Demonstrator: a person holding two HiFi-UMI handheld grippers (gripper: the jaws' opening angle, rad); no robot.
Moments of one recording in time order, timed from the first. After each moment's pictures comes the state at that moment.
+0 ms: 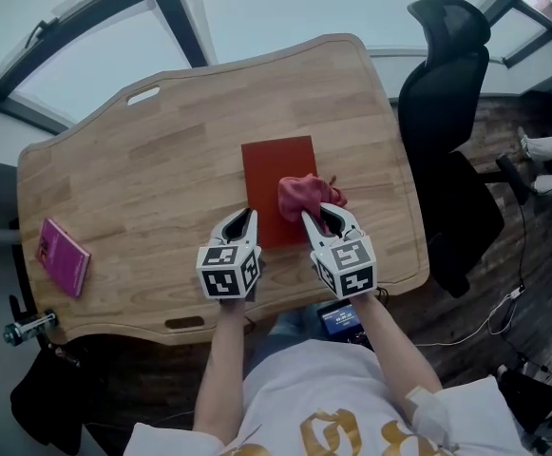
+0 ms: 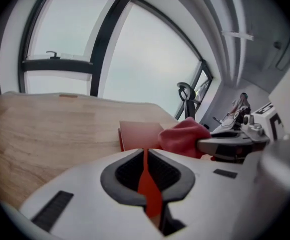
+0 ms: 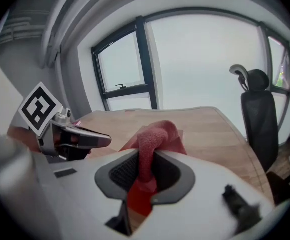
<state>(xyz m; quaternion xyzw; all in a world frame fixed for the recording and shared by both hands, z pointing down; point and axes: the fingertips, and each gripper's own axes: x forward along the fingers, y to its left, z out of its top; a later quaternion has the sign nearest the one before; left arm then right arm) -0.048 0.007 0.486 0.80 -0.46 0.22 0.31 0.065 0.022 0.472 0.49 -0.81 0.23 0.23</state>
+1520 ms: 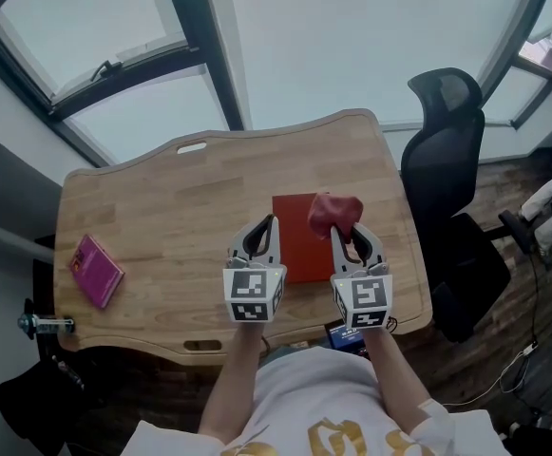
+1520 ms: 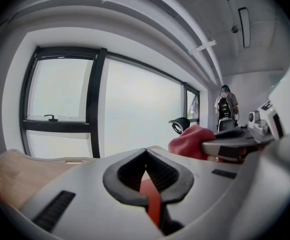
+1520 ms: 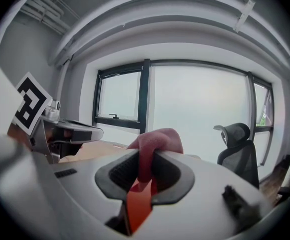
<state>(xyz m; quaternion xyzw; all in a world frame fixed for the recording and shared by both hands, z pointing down) -0.038 -0.014 0.313 0.84 -0.52 0.11 0.08 0.088 0.011 0.322 0.58 -0.80 0.05 0.13</state>
